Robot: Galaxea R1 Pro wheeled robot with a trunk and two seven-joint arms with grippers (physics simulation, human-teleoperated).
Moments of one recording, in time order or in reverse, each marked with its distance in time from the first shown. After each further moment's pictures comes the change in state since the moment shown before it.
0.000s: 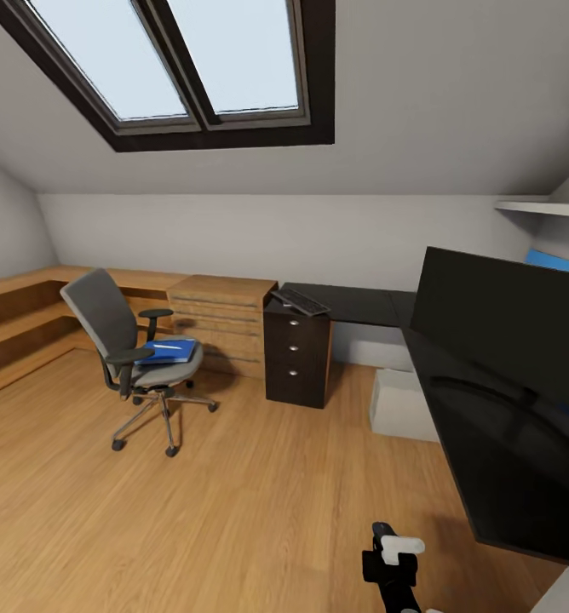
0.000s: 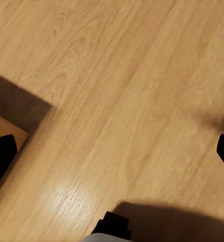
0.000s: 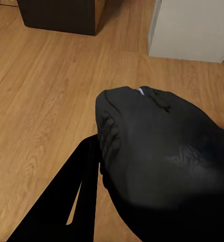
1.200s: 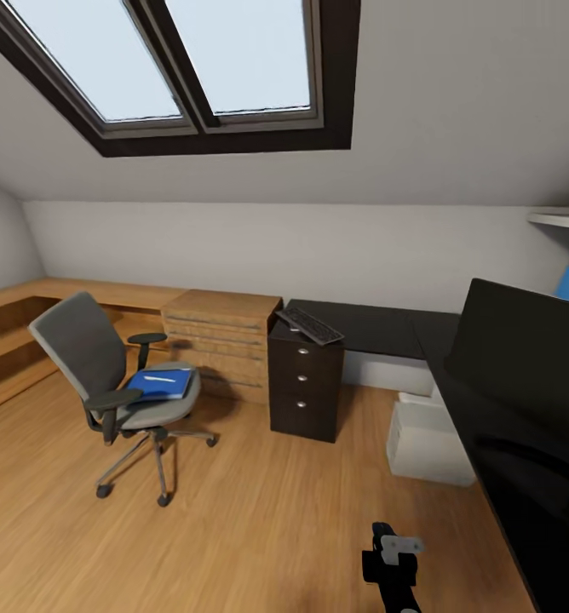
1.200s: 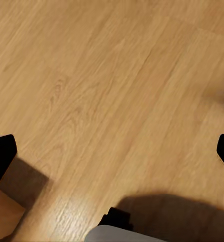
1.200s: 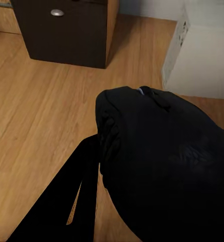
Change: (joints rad) left arm 0.000 0.000 -0.001 0.000 0.001 -0.002 0.002; right arm 0.000 0.000 0.000 0.000 0.000 0.000 0.000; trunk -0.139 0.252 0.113
